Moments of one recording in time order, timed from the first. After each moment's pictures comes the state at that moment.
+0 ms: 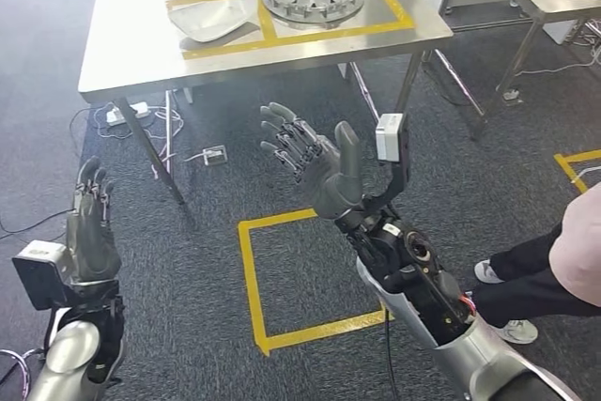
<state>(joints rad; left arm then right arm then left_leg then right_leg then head) -0.25 0.08 -0.40 -1.44 0.16 0.36 -0.41 -0.38 -0.07 0.51 -1.58 -0.54 0.16 -0.08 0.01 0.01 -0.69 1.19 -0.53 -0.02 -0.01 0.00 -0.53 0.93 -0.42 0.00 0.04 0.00</state>
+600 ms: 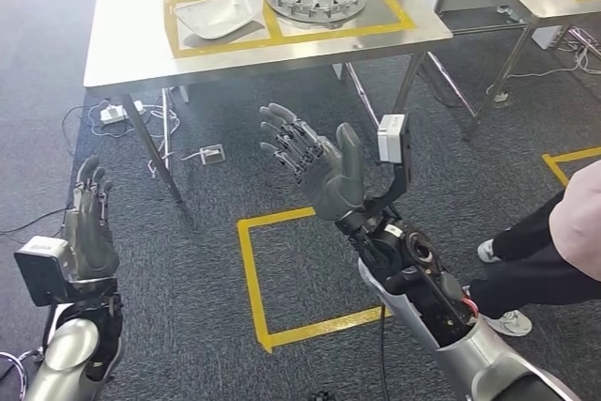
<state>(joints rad) -0.25 0.09 -0.40 -1.45 0.16 0.37 -0.39 -0.39 -0.07 0.52 -1.58 -0.54 0.18 -0.08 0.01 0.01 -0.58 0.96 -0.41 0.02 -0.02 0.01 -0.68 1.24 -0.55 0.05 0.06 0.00</state>
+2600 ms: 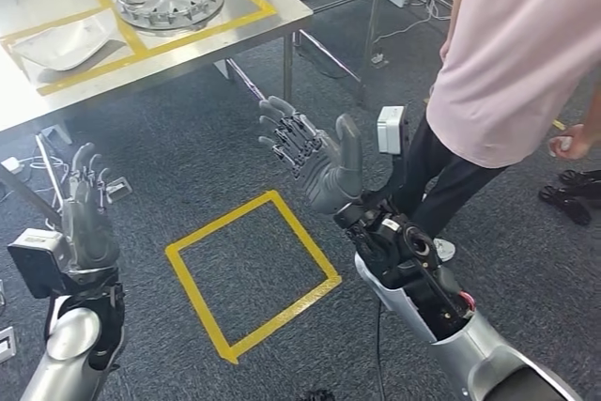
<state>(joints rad) -0.29 0.06 -0.40 -1.44 0.17 0.36 -0.41 -0.41 -0.07 0.52 -1.56 -0.58 0.16 -0.08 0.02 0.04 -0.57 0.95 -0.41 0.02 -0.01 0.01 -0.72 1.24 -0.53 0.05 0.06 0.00</state>
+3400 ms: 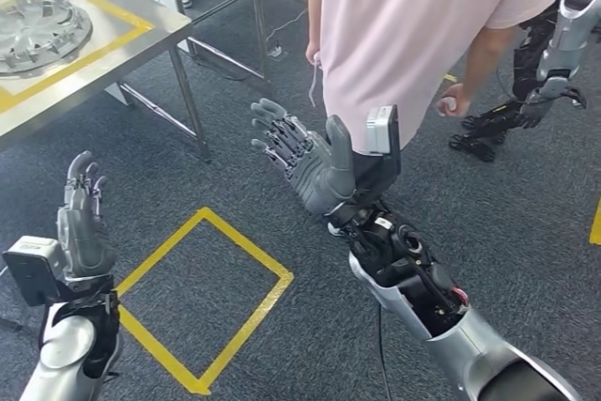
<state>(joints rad) -0.29 0.06 -0.40 -1.42 0.17 0.35 -0.41 -0.41 -0.07 0.52 -1.56 -0.57 0.15 -0.07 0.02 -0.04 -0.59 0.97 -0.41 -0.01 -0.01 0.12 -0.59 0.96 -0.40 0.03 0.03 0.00</state>
